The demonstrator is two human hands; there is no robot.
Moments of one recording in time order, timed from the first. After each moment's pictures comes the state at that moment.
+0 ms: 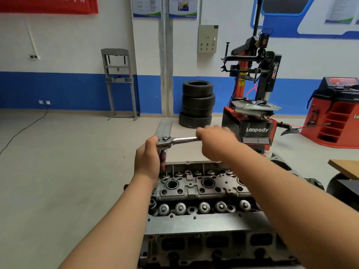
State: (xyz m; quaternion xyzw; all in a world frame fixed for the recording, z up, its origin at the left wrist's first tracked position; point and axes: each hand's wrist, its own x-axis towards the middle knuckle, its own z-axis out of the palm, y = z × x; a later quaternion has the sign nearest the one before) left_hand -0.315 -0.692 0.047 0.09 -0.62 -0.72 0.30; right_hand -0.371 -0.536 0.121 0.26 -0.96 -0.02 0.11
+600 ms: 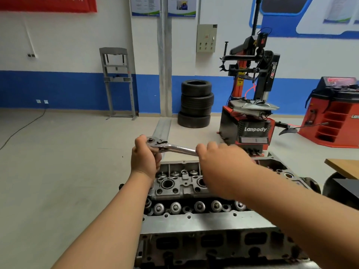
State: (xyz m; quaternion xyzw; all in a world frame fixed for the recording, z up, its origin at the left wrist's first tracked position) left_hand -0.318 -0.691 0.047 0.12 -0.59 -0.74 0.29; right_hand -0.280 -0.511 0.124 0.30 -0.94 -0.13 0.12
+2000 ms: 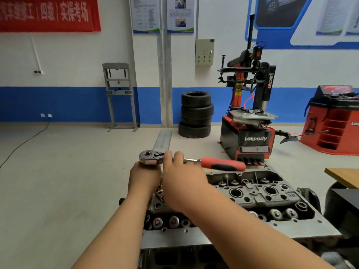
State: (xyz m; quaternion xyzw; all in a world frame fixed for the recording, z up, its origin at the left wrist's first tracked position) left_hand -0.314 -0.694 0.050 0.25 -0.80 -0.48 0.27; right_hand -0.286 -0.576 0.101 0.29 -0.95 -0.01 0.13
